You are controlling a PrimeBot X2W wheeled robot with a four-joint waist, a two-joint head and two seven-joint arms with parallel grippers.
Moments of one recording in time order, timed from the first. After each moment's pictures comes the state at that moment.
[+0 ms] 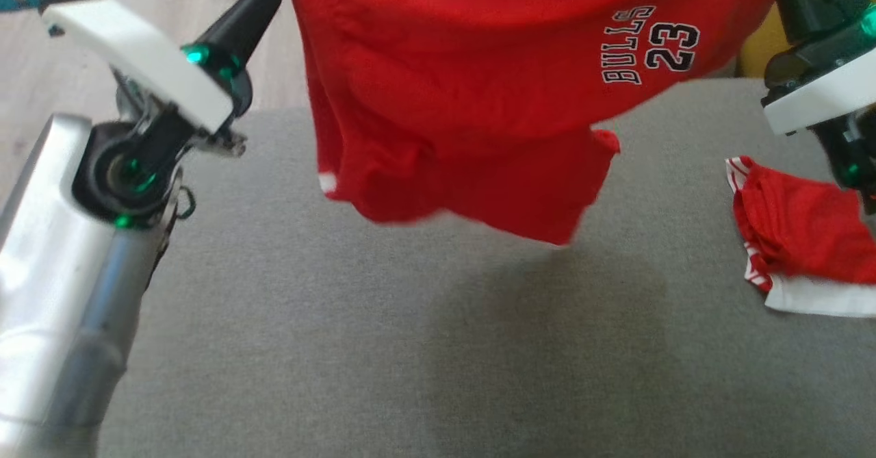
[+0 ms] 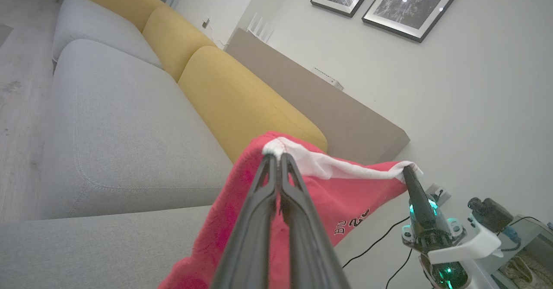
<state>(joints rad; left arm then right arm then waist) -0.79 0.35 -0.40 0.19 -1.36 -0.12 0.53 -0.79 -0.59 0.56 0.28 0.65 0.12 -0.16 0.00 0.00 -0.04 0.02</state>
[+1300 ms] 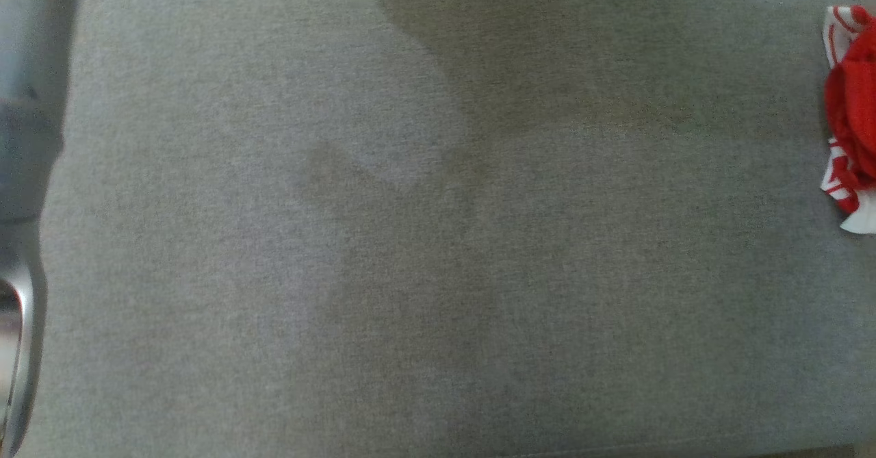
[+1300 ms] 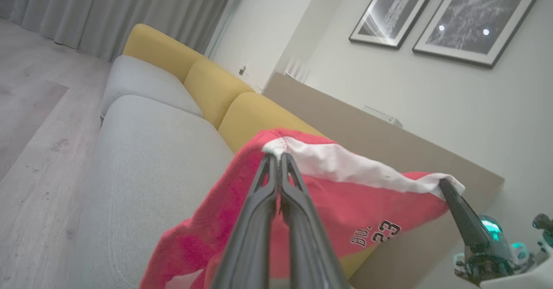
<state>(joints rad) -1.37 0.32 -0.48 0.45 -1.21 -0.12 0.22 -1.51 -0.46 0.66 0.68 0.52 0.12 -0.26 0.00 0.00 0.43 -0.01</state>
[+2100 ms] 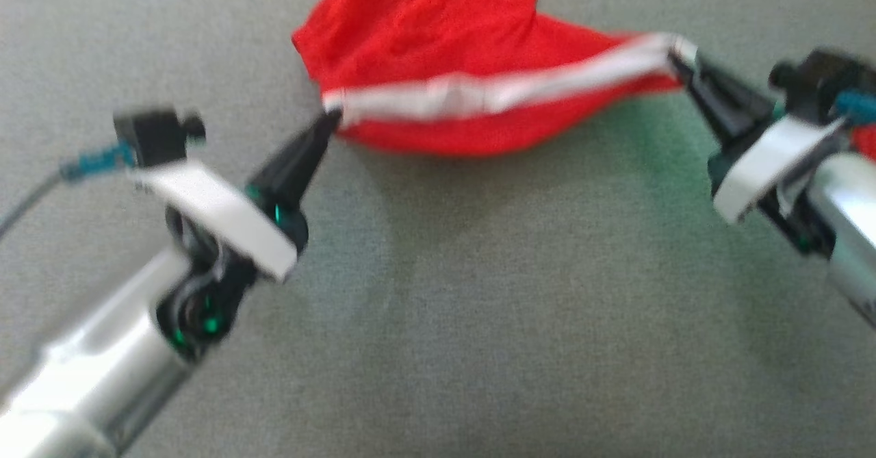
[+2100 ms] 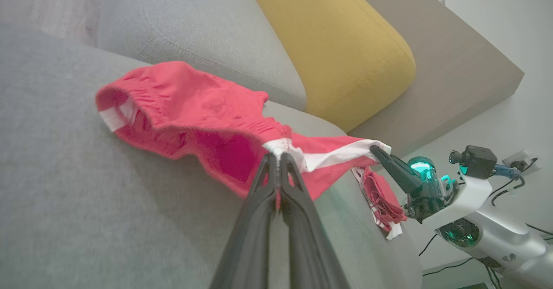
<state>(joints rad) -0.73 0.58 -0.94 0.11 -1.46 -0.12 0.03 -0.89 -0.63 1.03 0.56 0.75 0.12 -0.26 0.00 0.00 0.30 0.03</state>
